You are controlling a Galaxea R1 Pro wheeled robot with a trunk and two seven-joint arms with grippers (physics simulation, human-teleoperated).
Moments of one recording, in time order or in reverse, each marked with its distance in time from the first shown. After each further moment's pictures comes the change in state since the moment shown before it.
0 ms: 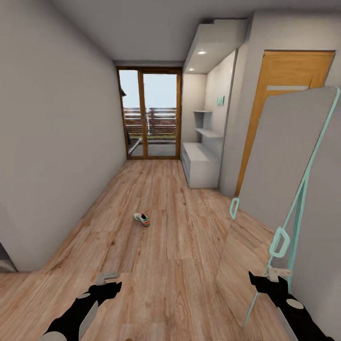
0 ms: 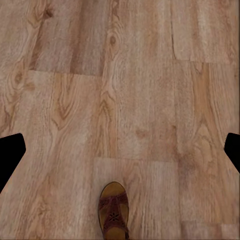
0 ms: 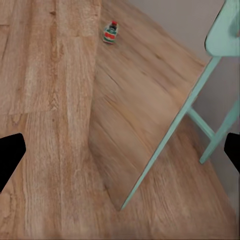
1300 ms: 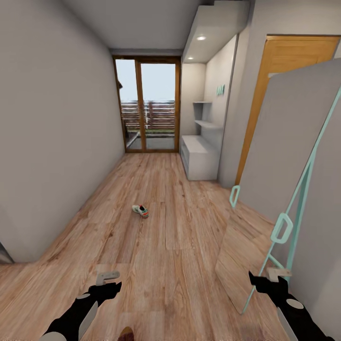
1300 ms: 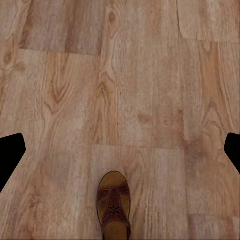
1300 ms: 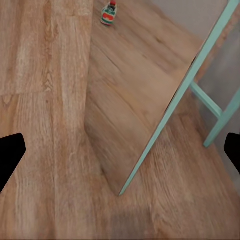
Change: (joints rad) left arm 0.001 0.001 0.002 0.000 0.003 0.000 0.000; right arm 0.000 -0.001 0.004 0.000 0.000 0.001 0.000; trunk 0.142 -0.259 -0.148
